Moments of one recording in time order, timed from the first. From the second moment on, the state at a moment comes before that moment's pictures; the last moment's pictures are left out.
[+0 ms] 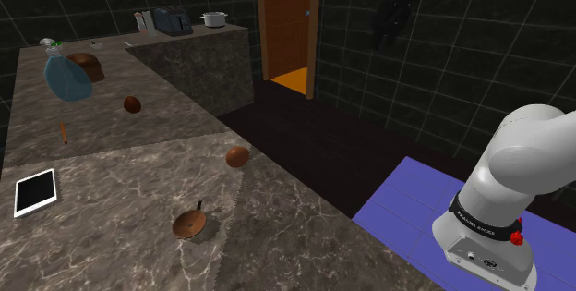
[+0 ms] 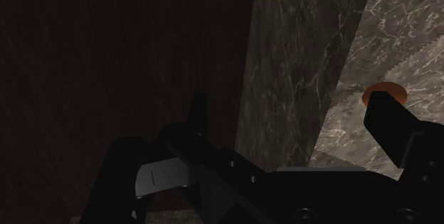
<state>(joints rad) -0.02 -0.79 -0.04 -2.33 0.12 1.68 -0.10</state>
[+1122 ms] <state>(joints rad) -0.04 -0.48 0.39 -2.27 0.14 1.91 0.46</state>
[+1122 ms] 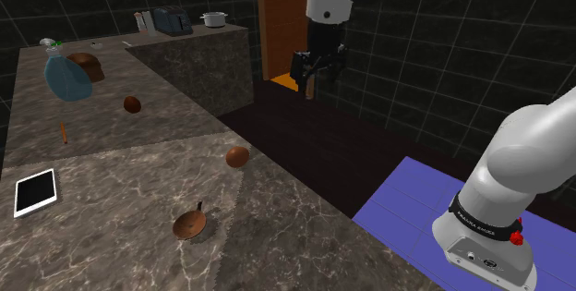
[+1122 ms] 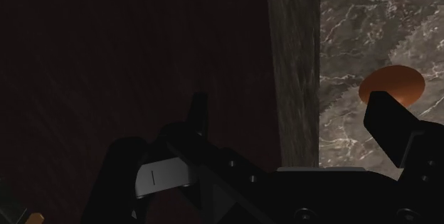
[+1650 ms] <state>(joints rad) -0.09 -0.15 0.59 -2.09 -0.02 1.98 0.82</state>
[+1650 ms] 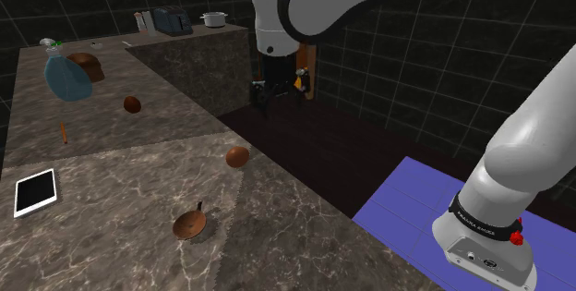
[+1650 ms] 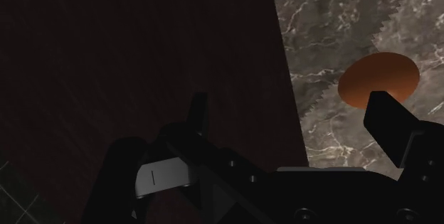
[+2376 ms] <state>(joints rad) 0.08 0.42 0.62 -1.65 -0.39 1.86 1.29</state>
